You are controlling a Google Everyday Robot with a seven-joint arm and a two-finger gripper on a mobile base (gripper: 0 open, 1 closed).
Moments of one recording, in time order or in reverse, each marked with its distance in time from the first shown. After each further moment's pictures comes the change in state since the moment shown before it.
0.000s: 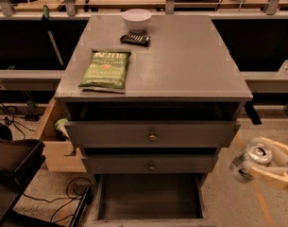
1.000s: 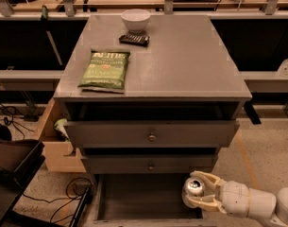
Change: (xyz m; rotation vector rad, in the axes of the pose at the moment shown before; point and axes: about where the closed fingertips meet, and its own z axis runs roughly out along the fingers) arm 0.192 0.073 0.108 -0.234 0.092 -0.027
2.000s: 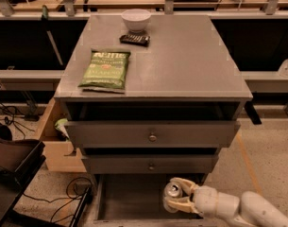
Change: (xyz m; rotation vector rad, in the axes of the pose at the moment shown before) arm 0.082 -0.002 0.071 0.003 0.006 0.135
